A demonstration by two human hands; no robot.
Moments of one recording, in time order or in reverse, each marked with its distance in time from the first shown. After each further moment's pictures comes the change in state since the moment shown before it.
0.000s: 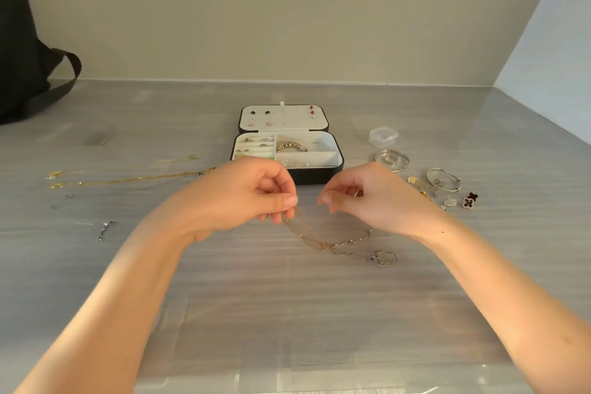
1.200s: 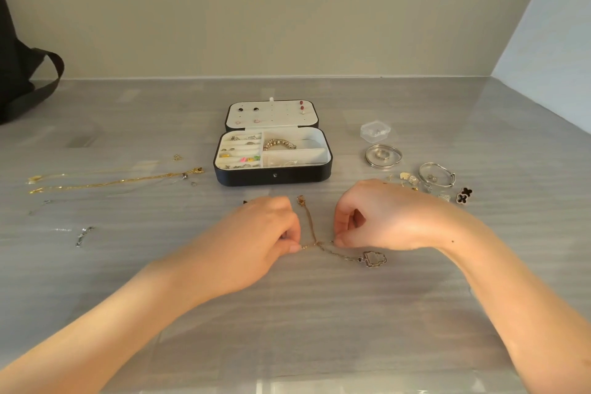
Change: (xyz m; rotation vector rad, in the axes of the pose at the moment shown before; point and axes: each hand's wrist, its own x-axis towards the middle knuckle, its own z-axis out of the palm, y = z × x) left_hand 0.005 -0.025 0.043 0.684 0.038 0.293; right_hand -0.018 -0.007 -0.018 -0.419 -0.318 0.112
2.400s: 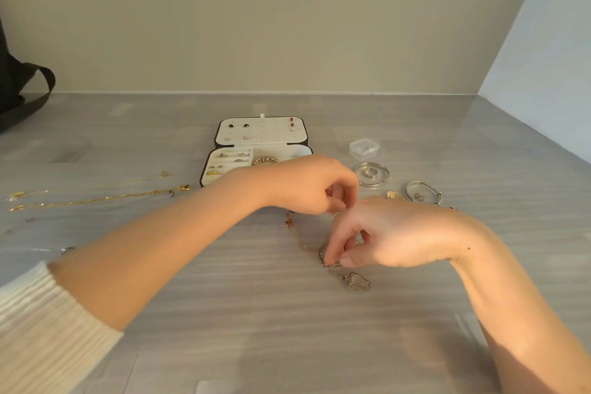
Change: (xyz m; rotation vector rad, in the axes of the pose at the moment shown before) left_hand 0.112 0.020 -0.025 -0.122 -0.248 0.124; right_hand -0.003 0.023 -0.012 0.113 -0.161 -0.100
